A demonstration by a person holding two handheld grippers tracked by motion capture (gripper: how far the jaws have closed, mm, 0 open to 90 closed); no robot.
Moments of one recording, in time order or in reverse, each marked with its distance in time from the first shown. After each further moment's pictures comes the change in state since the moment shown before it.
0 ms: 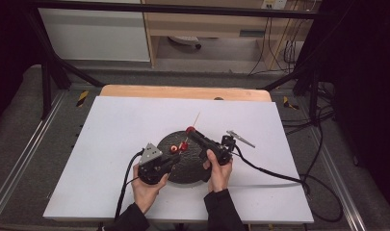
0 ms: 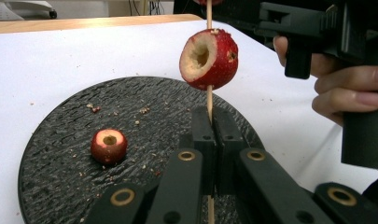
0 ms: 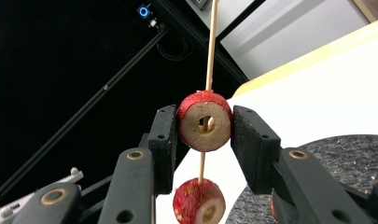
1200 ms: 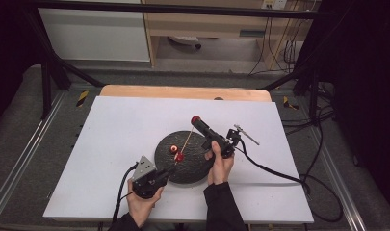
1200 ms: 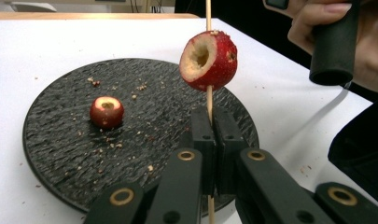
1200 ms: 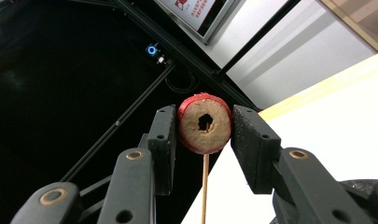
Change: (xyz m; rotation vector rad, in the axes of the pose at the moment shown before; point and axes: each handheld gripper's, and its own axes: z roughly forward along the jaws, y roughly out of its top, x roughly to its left) left arm -0.010 -0.031 -0.022 -0.041 0.008 -0.012; right arm 0.001 0.019 0.002 -0.138 0.031 0.065
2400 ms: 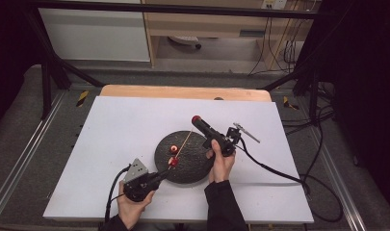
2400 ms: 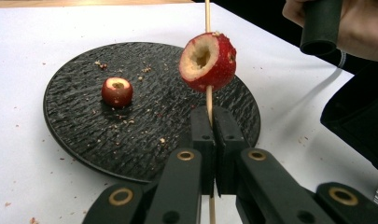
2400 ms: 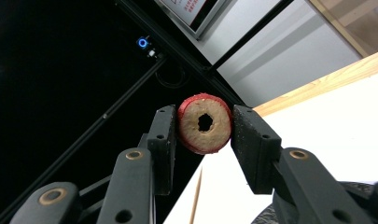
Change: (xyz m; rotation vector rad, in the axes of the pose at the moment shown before) left arm 0.012 -0.005 -0.018 0.059 -0.033 0.025; right arm -0.002 0.005 0.002 0.027 -0.040 -0.051
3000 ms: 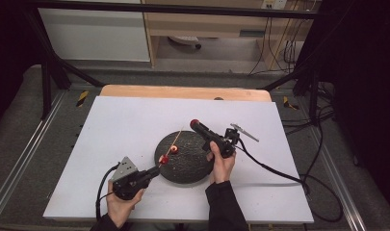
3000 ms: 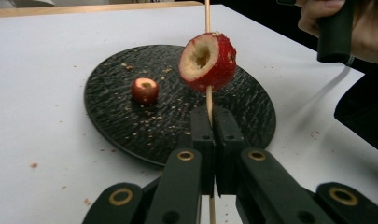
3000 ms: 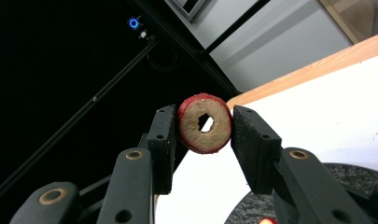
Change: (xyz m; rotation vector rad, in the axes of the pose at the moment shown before) left arm 0.016 0.002 -0.019 0.002 0.015 0.016; right arm -0.001 -0.003 0.000 0.069 -0.032 -0.032
